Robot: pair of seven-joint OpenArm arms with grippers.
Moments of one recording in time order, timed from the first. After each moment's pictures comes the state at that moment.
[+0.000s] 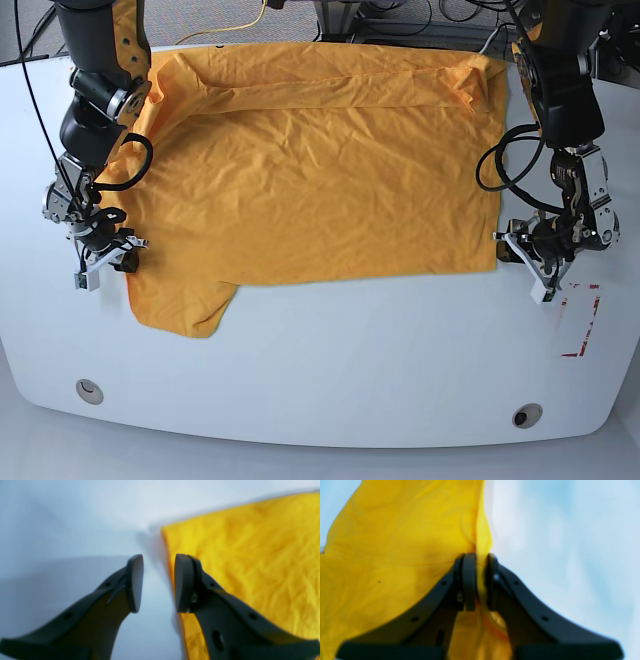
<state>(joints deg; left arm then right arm) -20.1 -17.7 -16.3 62.6 -18.6 -30.3 56.1 26.7 20.2 34.3 33.5 -3.6 40.0 -19.9</state>
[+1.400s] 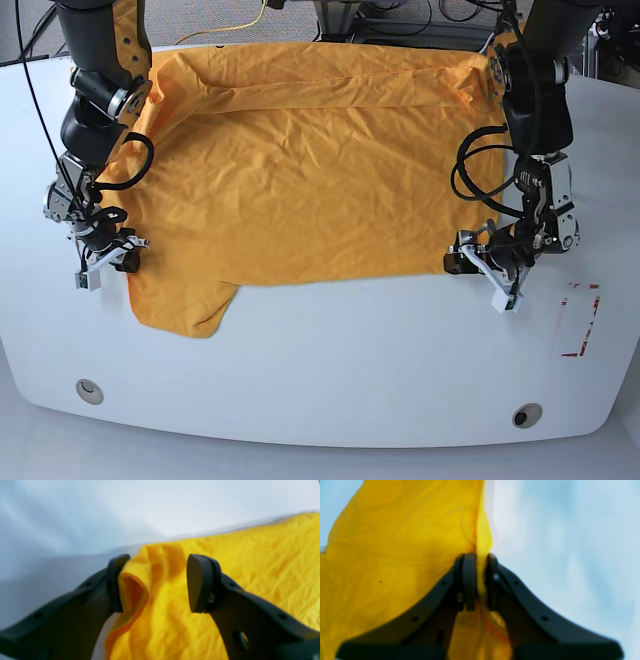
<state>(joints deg) -21.8 -11.2 -12.8 56.4 -20.8 -27.8 49.5 26.5 20.1 34.3 33.5 -3.6 40.1 -19.5</state>
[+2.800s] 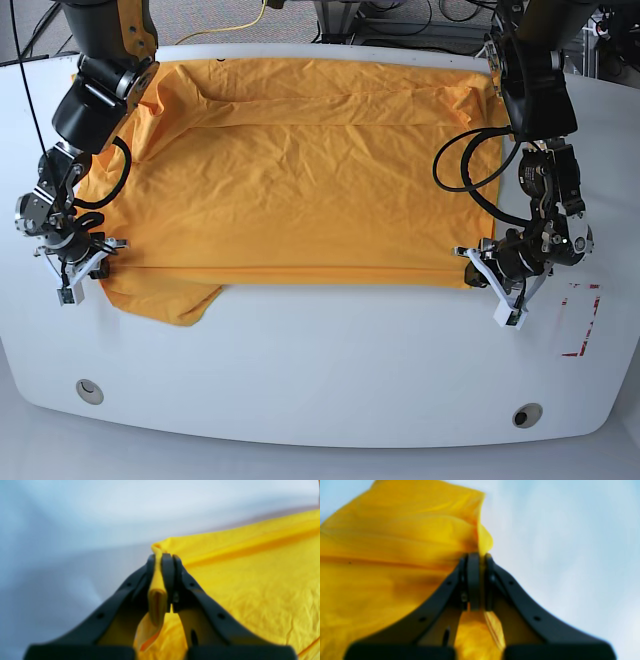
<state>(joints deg) -18.7 -11.3 -12.7 77.8 -19.8 -27.9 61.1 20.6 18.9 34.2 61.8 -3.6 41.0 -39.0</state>
